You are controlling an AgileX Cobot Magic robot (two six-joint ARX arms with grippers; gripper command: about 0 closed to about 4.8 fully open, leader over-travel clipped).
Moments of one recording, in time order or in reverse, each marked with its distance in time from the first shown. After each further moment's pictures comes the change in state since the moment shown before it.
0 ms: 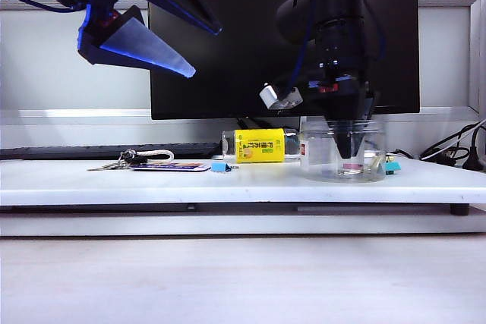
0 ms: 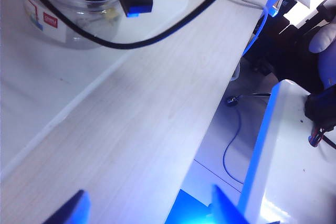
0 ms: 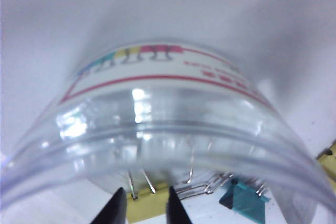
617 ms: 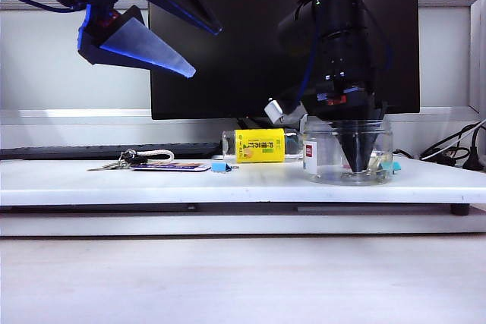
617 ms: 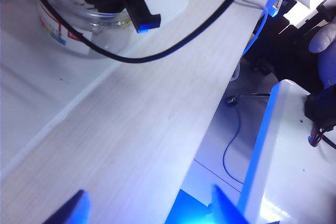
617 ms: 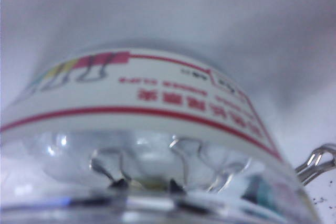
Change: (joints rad) left arm 0.000 0.000 0.000 0.000 0.000 0.000; right arm 0.000 0.001 -0.060 0.002 0.015 -0.009
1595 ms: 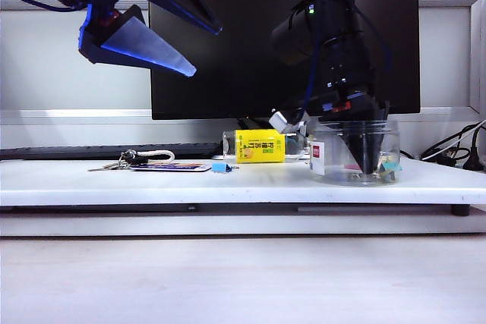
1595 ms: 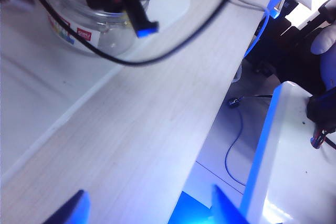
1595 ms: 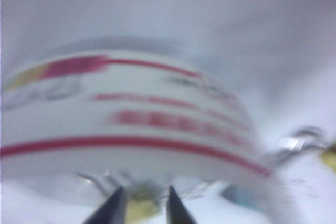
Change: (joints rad) left arm 0.000 0.000 0.000 0.008 -0.005 0.000; right arm 0.005 0.040 0.030 -0.024 0.126 0.019
